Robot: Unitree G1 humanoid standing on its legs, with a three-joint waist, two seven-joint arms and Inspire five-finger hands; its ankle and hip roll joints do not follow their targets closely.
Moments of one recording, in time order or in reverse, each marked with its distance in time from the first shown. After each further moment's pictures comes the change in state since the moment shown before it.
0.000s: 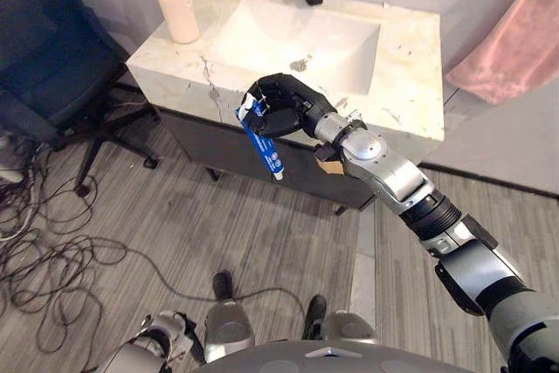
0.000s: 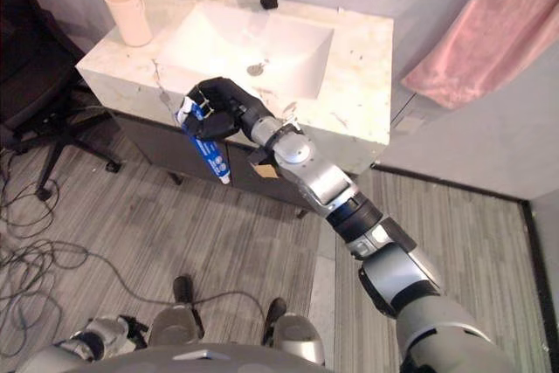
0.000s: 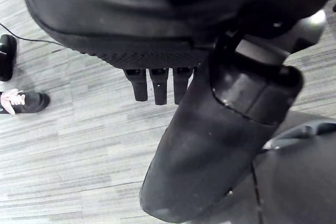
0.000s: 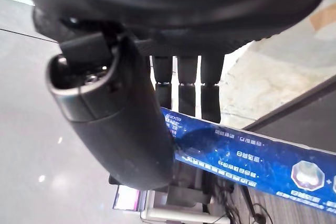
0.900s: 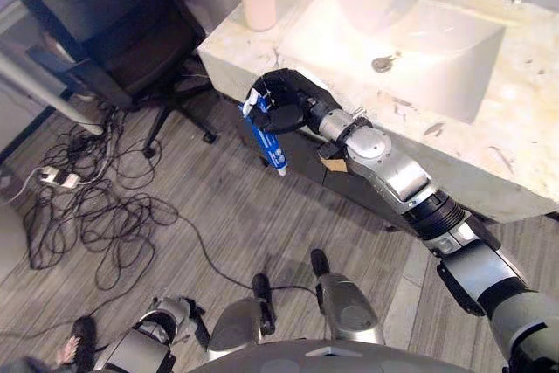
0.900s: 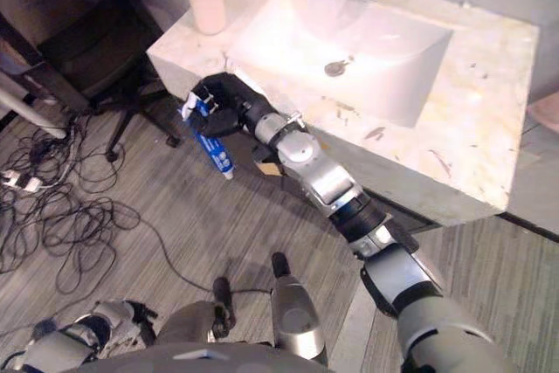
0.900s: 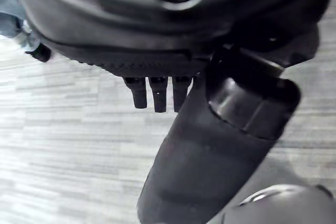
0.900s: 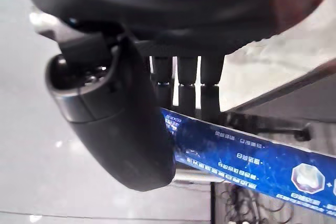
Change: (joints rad) left arm -0.050 0.005 -0.057 -0.013 -0.003 0.070 -0.064; right arm 0.010 -0.036 -0.036 0.016 -0.022 -0.006 -0.021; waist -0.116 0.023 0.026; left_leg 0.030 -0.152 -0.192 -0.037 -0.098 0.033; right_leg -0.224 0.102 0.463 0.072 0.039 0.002
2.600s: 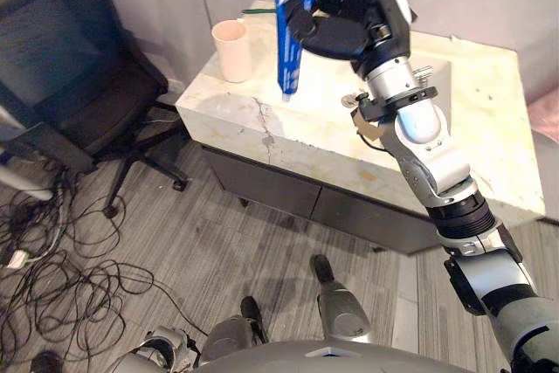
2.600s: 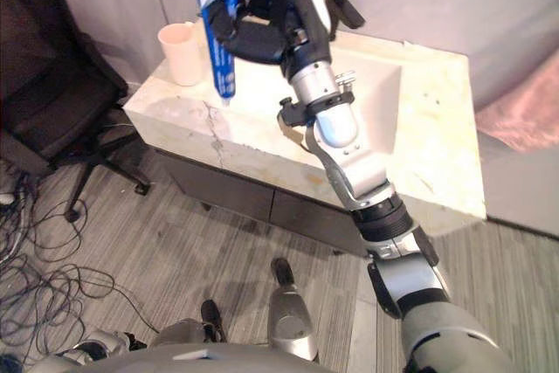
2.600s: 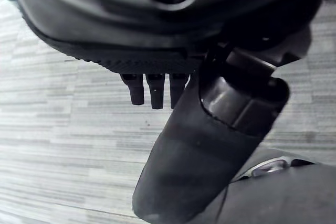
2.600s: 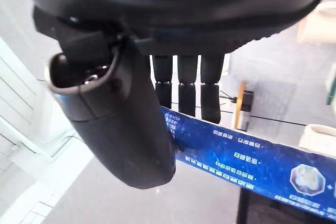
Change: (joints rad) left arm 0.113 -0.005 0.039 -0.028 -0.119 0.014 0.126; right arm 0.017 -0.031 -0.303 -0.250 0.037 -0.205 -0.216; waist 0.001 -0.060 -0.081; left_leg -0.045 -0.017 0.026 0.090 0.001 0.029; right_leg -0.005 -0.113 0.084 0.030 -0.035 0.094
